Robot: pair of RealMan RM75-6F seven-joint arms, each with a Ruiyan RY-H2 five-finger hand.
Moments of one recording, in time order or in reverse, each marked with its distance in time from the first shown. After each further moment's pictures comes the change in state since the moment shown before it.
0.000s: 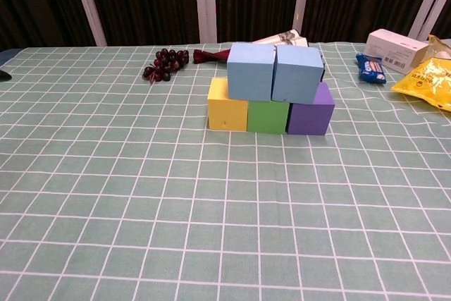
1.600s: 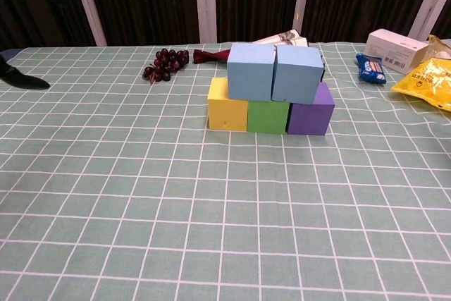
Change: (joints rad) left arm -0.228 -0.073 0.138 -0.005 -0.183 0.143 0.070; right arm -0.121 0.235 -0.073 -0.321 -0.517 0.053 0.350
